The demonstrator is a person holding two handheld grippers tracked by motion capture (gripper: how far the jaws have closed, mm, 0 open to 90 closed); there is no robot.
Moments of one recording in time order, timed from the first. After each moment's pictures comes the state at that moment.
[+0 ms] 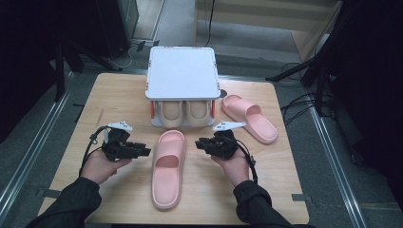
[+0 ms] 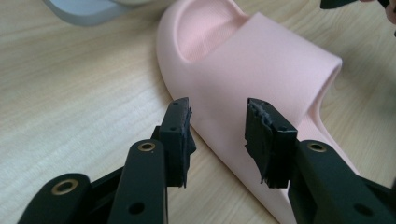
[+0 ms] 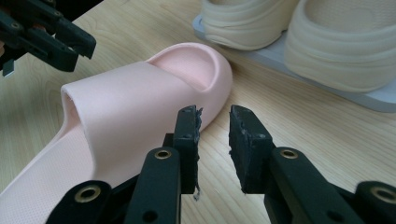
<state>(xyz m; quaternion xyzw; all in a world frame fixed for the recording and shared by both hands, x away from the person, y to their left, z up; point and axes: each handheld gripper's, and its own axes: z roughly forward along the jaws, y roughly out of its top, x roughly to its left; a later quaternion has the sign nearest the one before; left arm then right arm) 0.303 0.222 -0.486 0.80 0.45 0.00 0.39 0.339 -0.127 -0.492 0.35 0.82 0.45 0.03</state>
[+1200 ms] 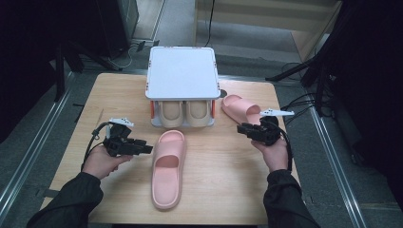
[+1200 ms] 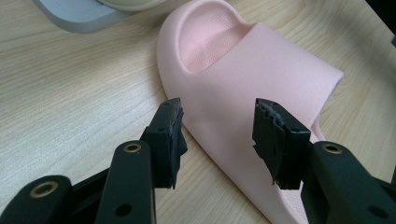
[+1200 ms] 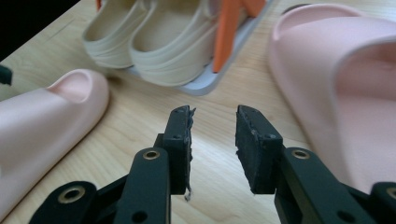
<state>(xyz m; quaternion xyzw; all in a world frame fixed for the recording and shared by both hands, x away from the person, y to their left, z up) 0.313 0.222 -0.487 0.81 0.45 -0.02 0.38 0.381 -0.252 -0.470 0.44 0.77 0.45 0.08</state>
